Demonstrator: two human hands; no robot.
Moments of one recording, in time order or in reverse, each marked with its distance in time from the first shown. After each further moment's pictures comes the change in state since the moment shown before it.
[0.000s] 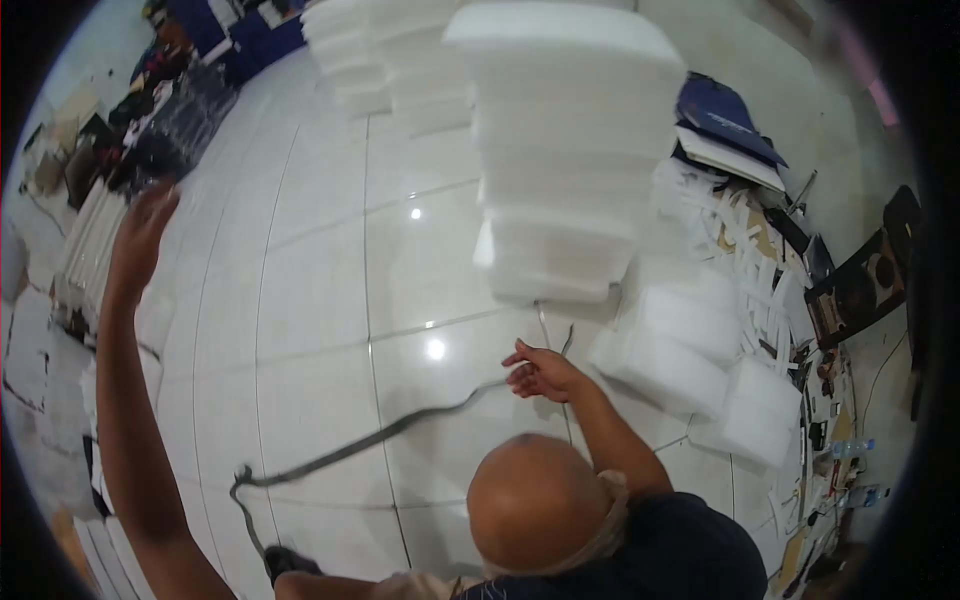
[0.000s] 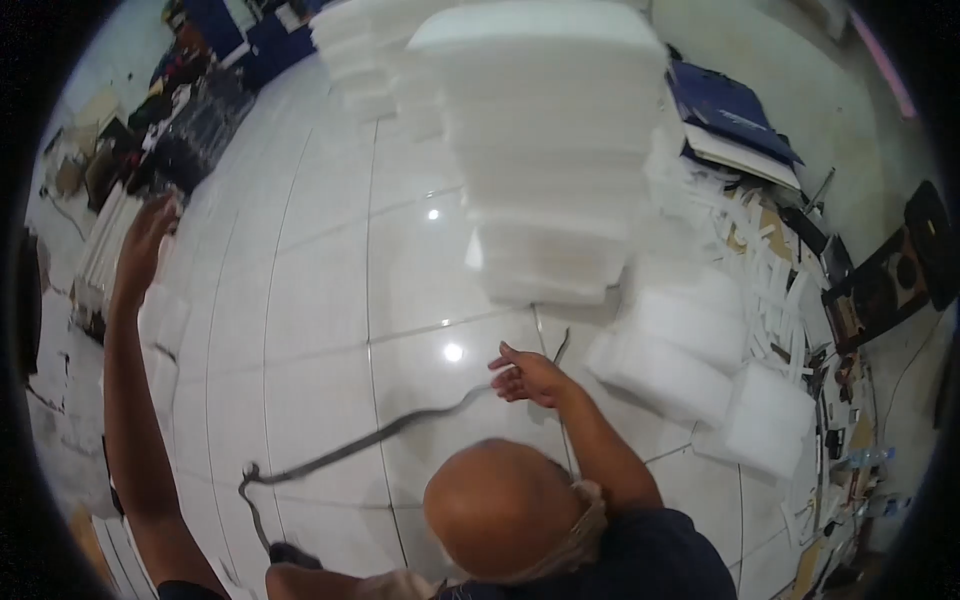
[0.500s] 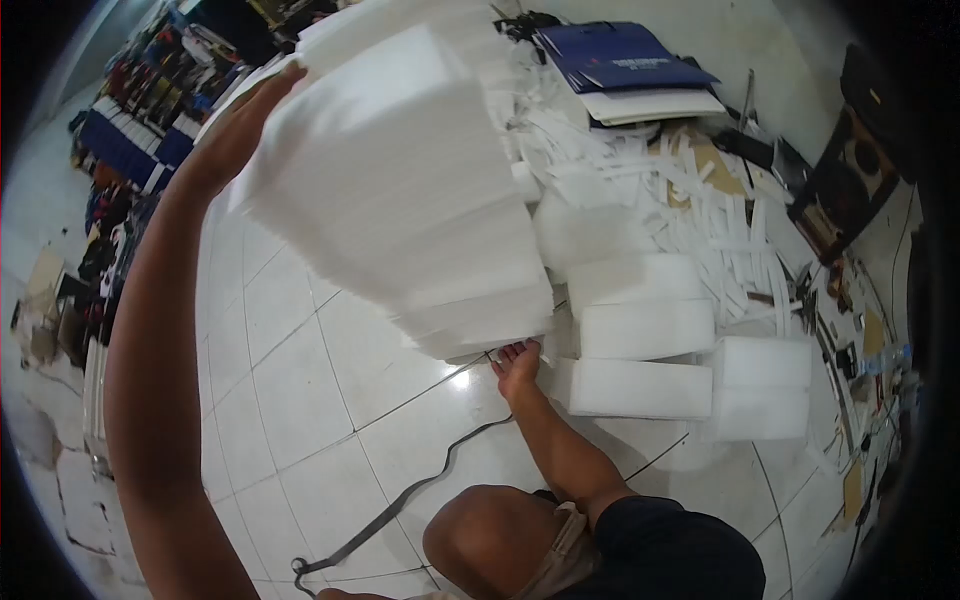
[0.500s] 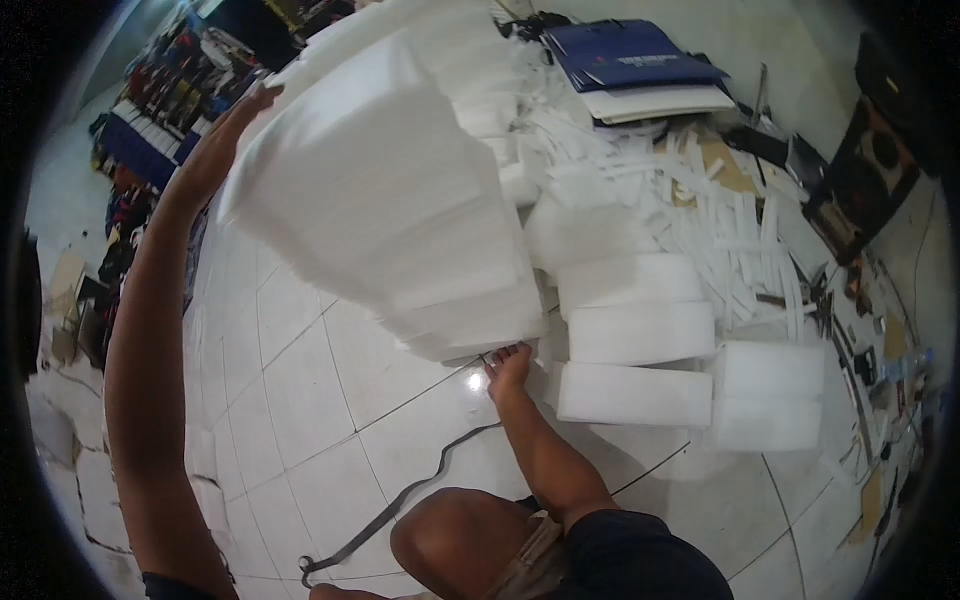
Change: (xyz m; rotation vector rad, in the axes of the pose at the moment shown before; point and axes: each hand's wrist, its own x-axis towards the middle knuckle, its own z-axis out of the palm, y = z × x) left_hand 0.177 0.343 0.199 -0.144 -0.384 0.549; right_hand 0.110 -0.018 -0.078 1.236 0.608 -0.435
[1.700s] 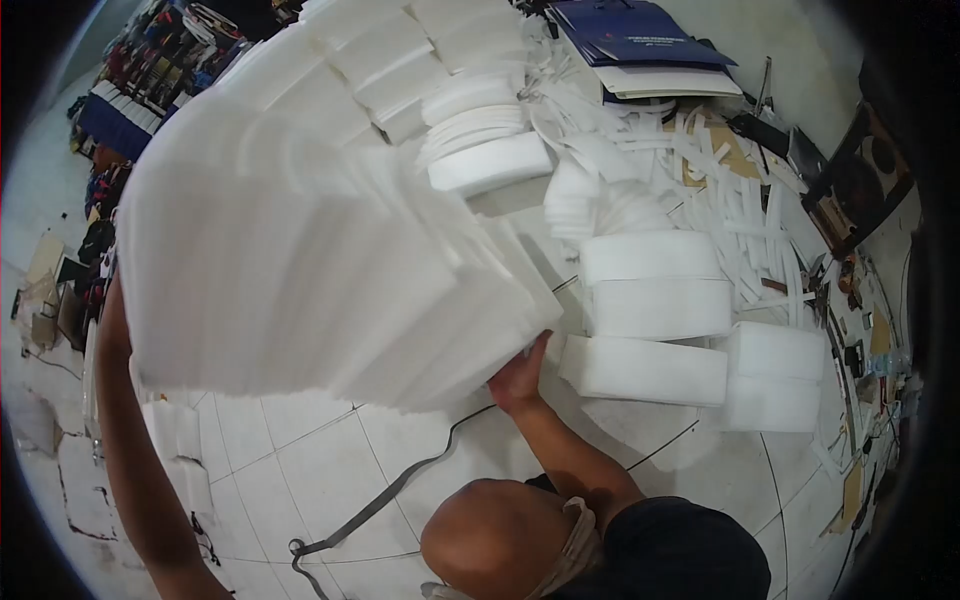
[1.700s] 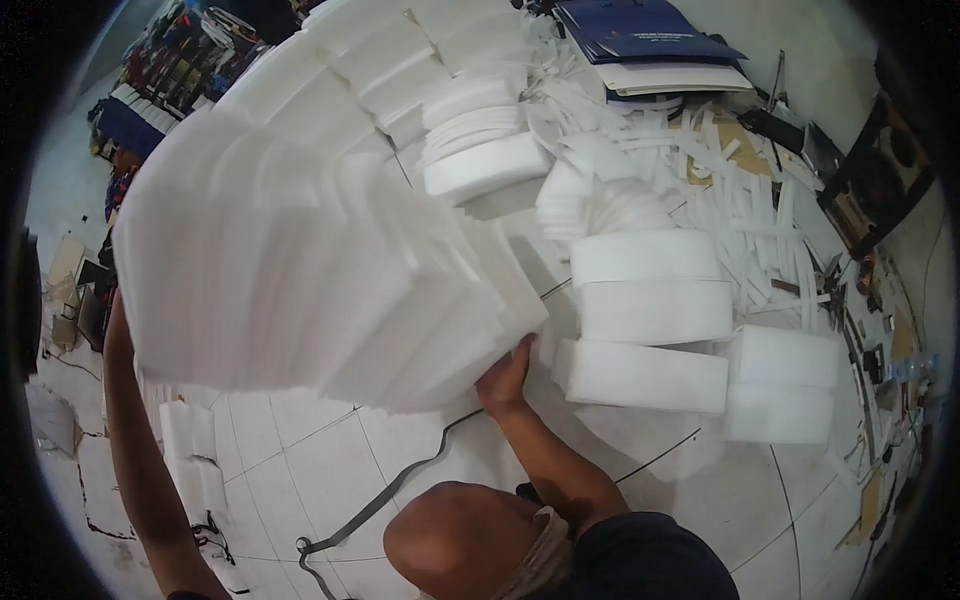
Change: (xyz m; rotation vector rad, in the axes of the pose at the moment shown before) left_hand -0.227 -0.181 -0.124 0.250 0.085 -0.282; right_hand -0.091 0.006 -0.005 0.082 -0.558 0.000
